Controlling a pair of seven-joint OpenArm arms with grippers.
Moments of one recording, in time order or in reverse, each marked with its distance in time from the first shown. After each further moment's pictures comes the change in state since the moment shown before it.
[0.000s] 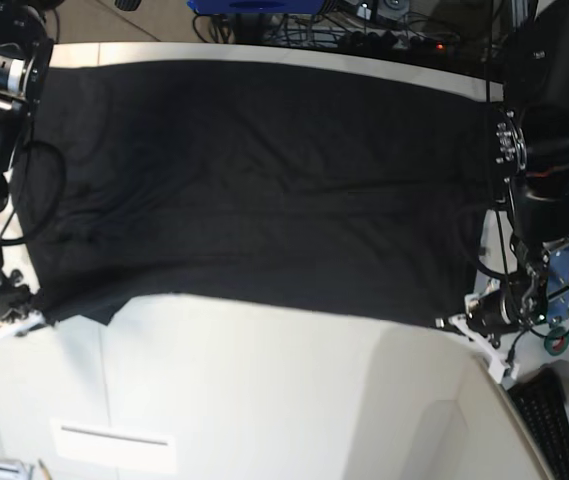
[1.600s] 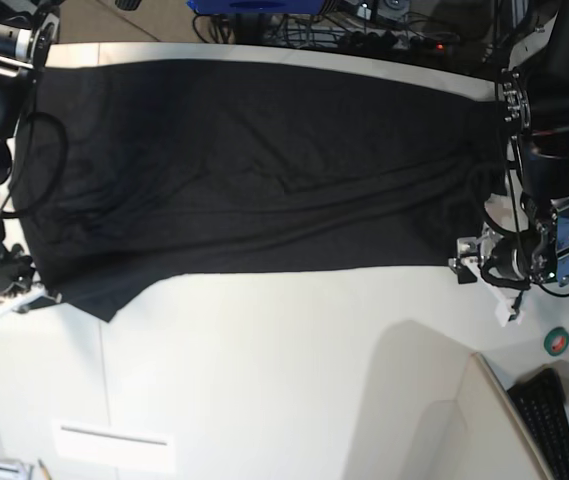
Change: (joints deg) left arm 8.7 -3.0 0.2 4.9 -1.6 -0.4 10.9; right arm -7.3 -0.7 0.3 7.9 0.2 0.0 -2.6
